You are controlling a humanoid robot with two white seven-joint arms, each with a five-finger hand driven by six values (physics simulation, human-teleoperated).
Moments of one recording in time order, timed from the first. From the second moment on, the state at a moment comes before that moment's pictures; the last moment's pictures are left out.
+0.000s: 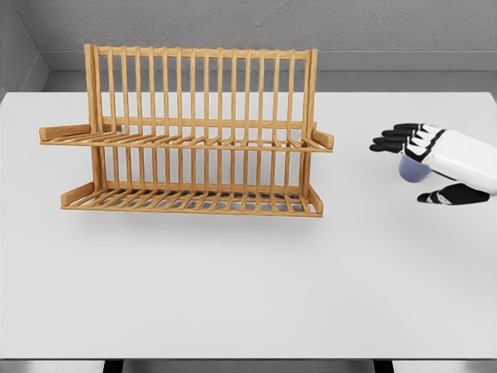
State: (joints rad) left arm 0.05 0.00 -0.23 -0.20 0.14 -0.03 0.09; right arm -0.20 -1.15 0.35 -1.75 0.14 -0.61 0.16
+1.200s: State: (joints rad) left arm 0.05 0.00 -0.23 -0.20 0.14 -0.03 0.09; right arm -0.68 -1.01 0.53 -1.31 0.14 -0.59 0.61
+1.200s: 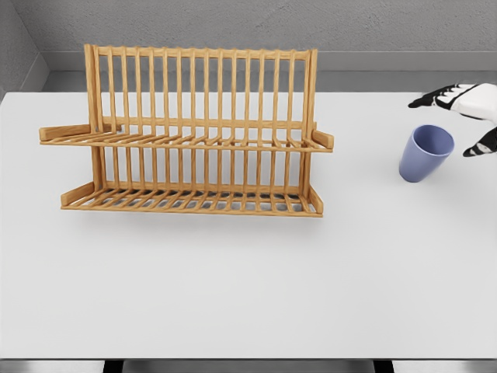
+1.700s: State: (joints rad) left arm 0.05 0.00 -0.23 -0.20 0.14 -0.03 0.09; right arm -0.76 -0.93 0.65 -1.13 0.16 -0.59 0.61
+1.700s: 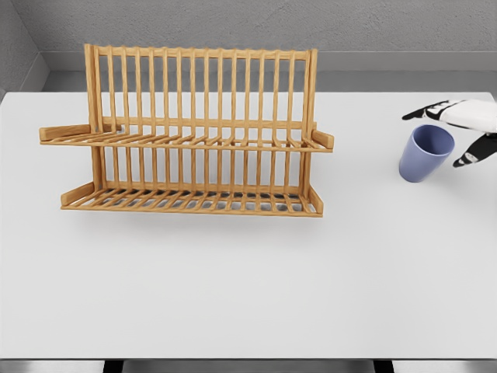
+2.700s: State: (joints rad) left arm 0.05 0.00 -0.23 -0.20 0.14 -0.03 0.09; right arm -0.80 -0.88 0.71 -1.03 0.18 -0.59 0.61
